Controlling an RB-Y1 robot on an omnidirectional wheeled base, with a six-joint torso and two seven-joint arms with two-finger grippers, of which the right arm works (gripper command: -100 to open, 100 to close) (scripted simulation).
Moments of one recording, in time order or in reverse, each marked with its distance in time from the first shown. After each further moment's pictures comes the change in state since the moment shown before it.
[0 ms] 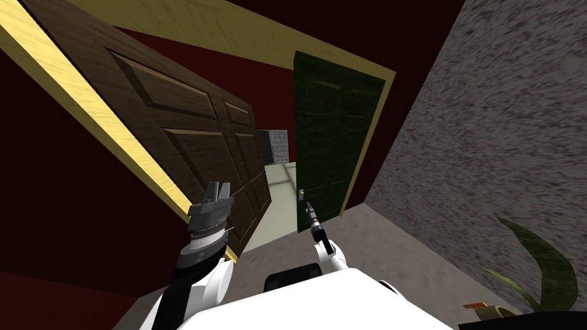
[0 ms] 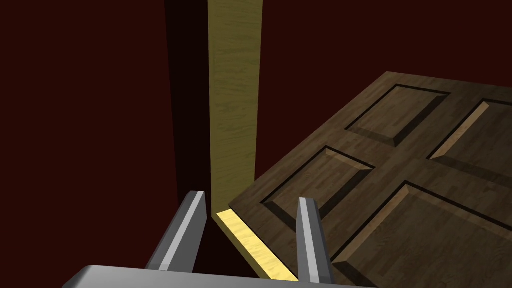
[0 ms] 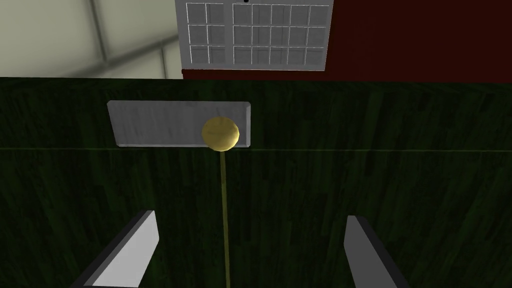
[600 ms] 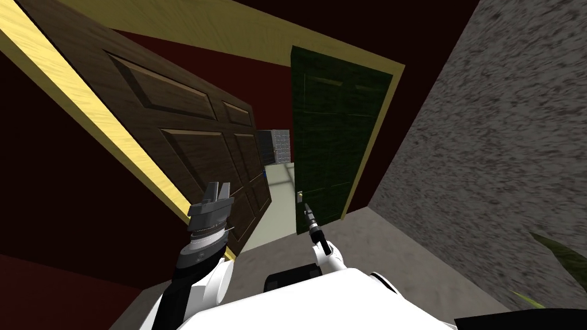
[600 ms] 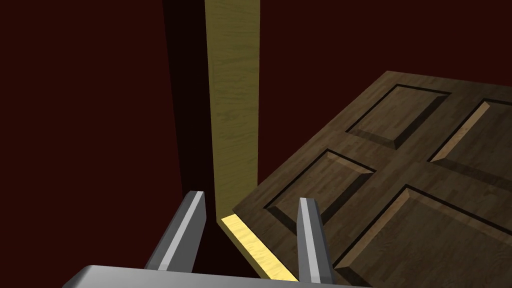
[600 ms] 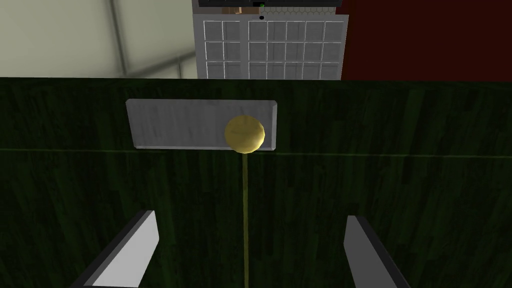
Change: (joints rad) arm -0.053 0.022 0.008 0.117 -0.005 -0.016 -0.003
